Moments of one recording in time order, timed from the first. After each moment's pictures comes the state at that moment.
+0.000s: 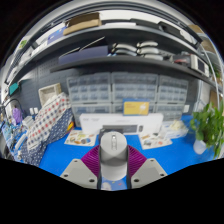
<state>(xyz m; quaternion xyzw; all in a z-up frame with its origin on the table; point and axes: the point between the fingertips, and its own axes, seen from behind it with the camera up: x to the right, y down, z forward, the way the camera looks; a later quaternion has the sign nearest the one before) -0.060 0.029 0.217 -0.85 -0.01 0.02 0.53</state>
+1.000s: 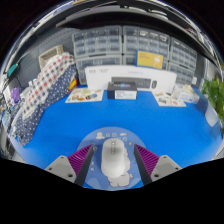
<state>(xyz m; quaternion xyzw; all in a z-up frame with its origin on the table) -0.116 -0.033 0.041 -0.92 -0.02 0.03 0.39</state>
